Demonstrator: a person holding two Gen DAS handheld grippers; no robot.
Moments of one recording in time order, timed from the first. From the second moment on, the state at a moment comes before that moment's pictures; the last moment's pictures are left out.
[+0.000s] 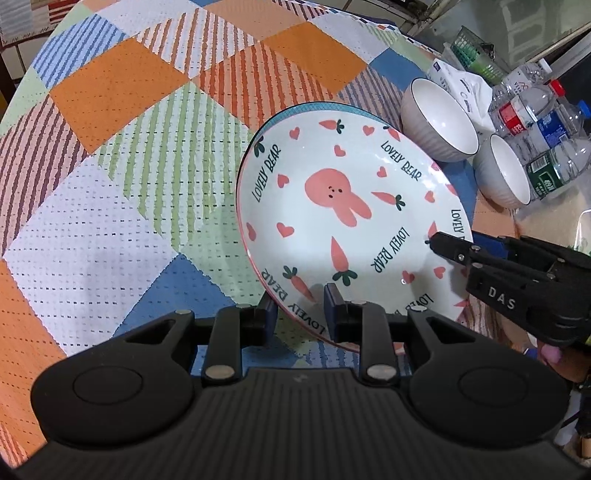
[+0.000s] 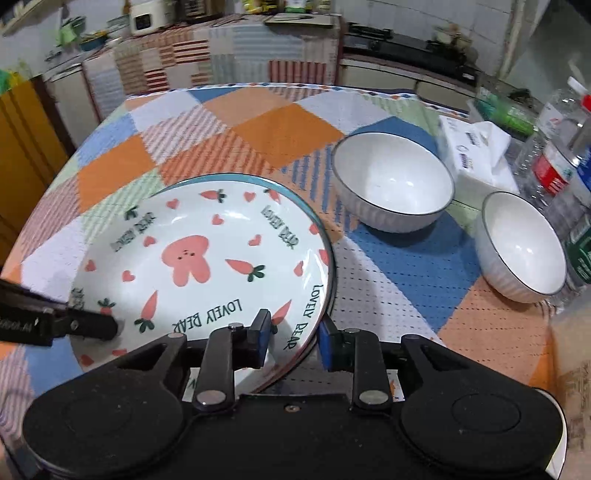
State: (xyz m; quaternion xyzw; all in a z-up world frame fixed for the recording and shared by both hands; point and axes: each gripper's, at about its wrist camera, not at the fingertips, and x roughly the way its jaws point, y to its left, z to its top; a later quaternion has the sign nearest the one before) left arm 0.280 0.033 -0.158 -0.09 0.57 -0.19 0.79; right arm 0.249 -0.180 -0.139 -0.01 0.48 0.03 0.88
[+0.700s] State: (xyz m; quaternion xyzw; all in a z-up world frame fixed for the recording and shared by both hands) left arm 0.243 -0.007 -0.114 0.02 0.54 -0.17 0.83; right arm 0.203 -0.201 -0.118 0.00 0.40 0.02 0.92
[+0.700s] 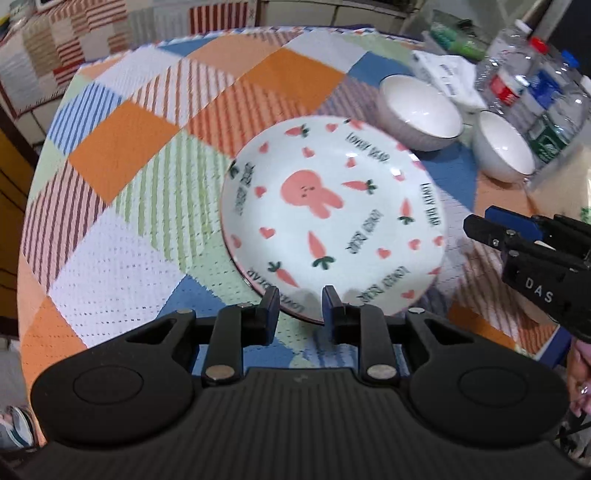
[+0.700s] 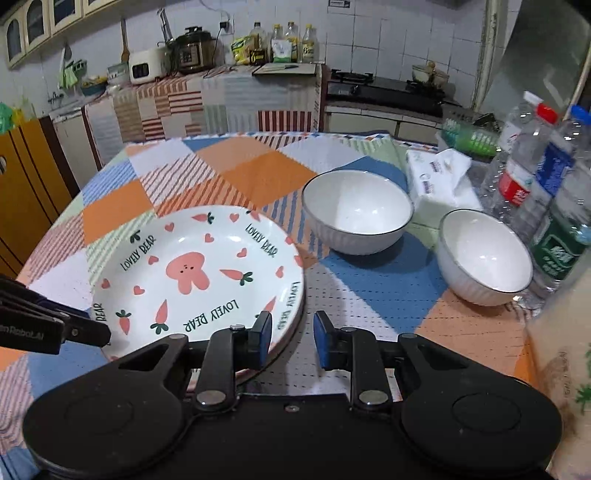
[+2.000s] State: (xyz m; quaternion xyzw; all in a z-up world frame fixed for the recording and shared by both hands) left arm 0.137 -0.156 -0.069 0.07 0.52 -0.25 0.81; right arm 0.051 -0.346 -0.116 0.01 0.43 0.04 0.90
